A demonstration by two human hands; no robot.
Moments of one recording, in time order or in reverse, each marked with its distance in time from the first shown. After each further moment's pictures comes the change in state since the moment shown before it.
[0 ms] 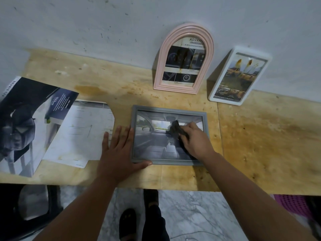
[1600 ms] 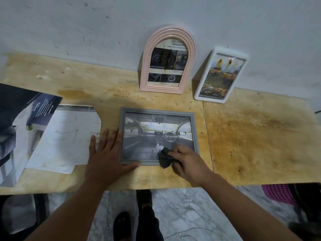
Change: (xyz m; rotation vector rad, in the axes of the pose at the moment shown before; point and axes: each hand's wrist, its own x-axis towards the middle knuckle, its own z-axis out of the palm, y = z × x) left_hand -0.001 0.002 -0.002 -0.001 0.002 -0.011; right_hand -0.082 0.005 -0.003 0.020 -0.196 -0.220
